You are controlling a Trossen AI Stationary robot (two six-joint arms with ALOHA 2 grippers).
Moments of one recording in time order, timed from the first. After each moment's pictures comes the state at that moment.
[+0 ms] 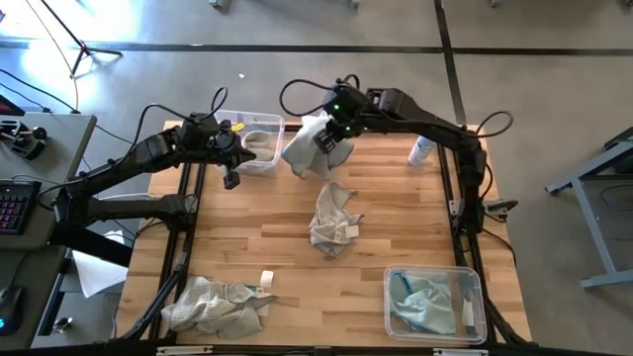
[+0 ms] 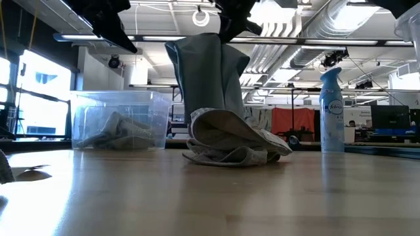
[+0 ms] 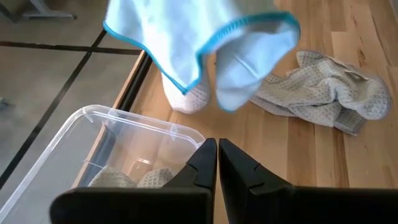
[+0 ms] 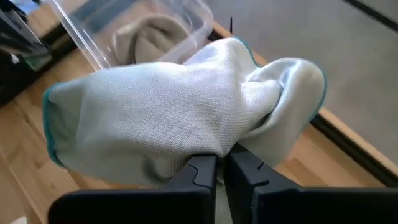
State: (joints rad) left arm 0.52 0.90 0.92 -0.68 0.10 0.32; right arm -0.30 1.95 2.24 -1.22 0.19 0.42
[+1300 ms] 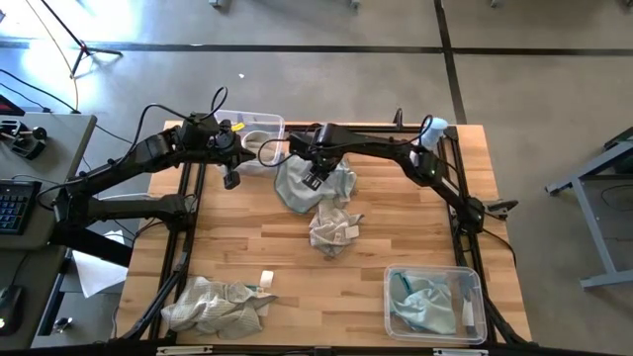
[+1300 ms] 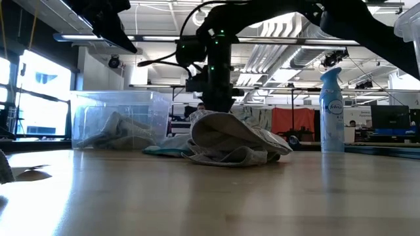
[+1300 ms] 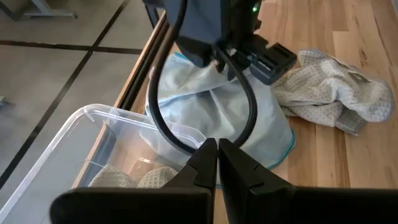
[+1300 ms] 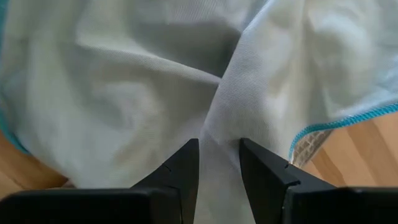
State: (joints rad) left arm 0.52 0.90 0.92 -0.68 0.10 0.32; right arm -0.29 2.38 2.24 -1.32 0.12 0.32
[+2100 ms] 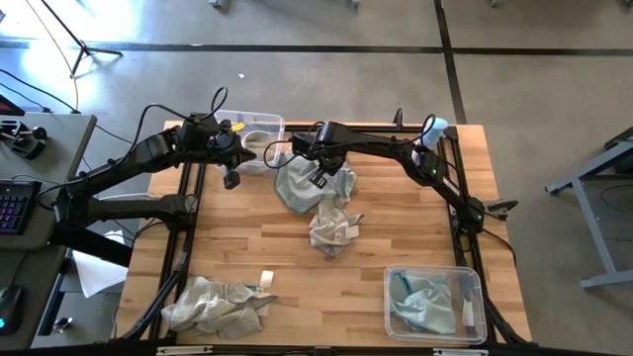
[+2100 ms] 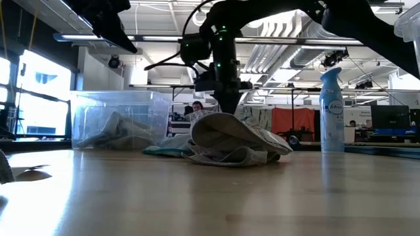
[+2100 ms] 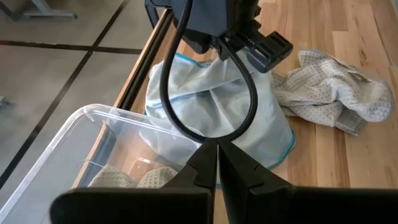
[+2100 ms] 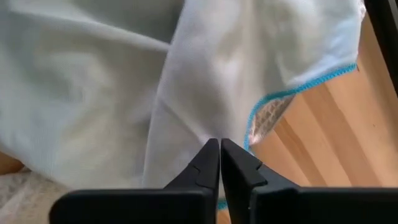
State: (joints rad) left arm 0.52 0.90 0.92 -0.68 0.10 0.32; right arm -0.29 2.36 2.25 -1.44 0.21 0.36
